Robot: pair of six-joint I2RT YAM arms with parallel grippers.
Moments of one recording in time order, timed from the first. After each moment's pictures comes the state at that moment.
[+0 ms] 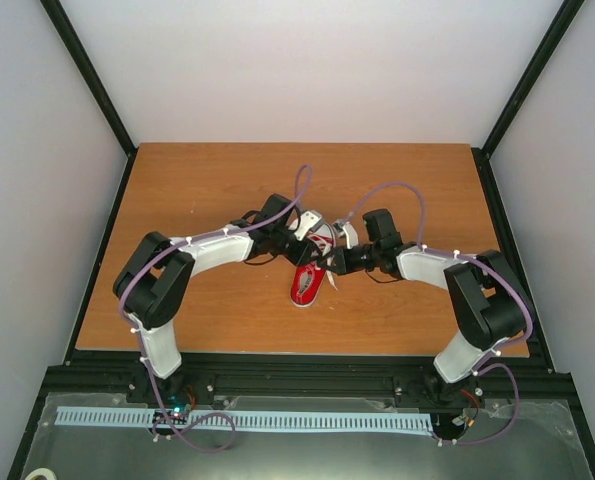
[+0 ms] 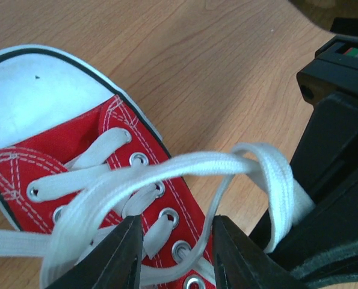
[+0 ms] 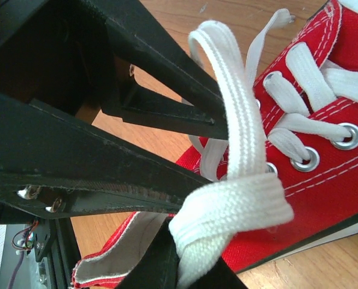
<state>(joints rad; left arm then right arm) -0.65 1.82 1.13 -0.18 0.45 -0.06 0.43 1.64 0.77 0.05 -0.80 0.29</state>
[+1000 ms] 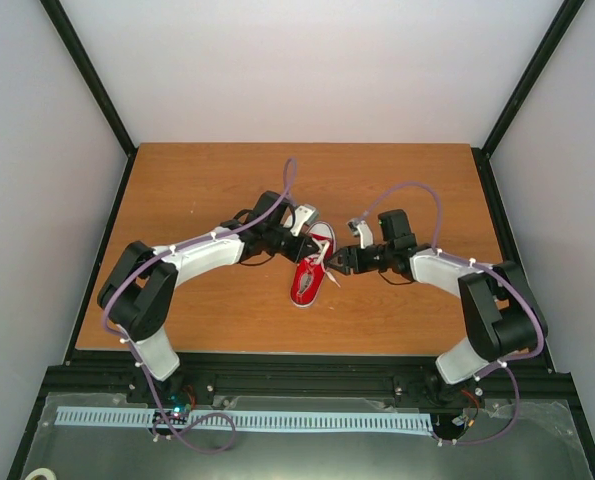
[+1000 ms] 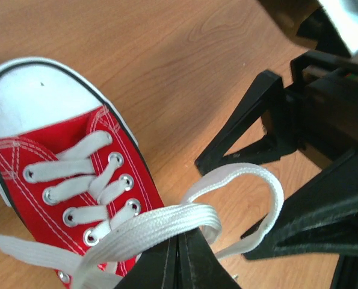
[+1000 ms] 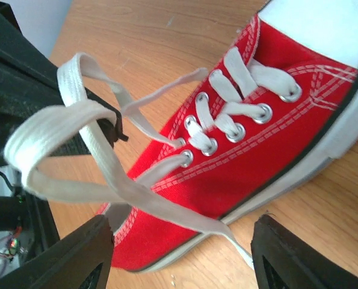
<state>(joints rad) -0.65 1.72 1.10 -0.16 0.46 -0.21 0.36 1.58 0.74 -0.01 -0.78 0.25</state>
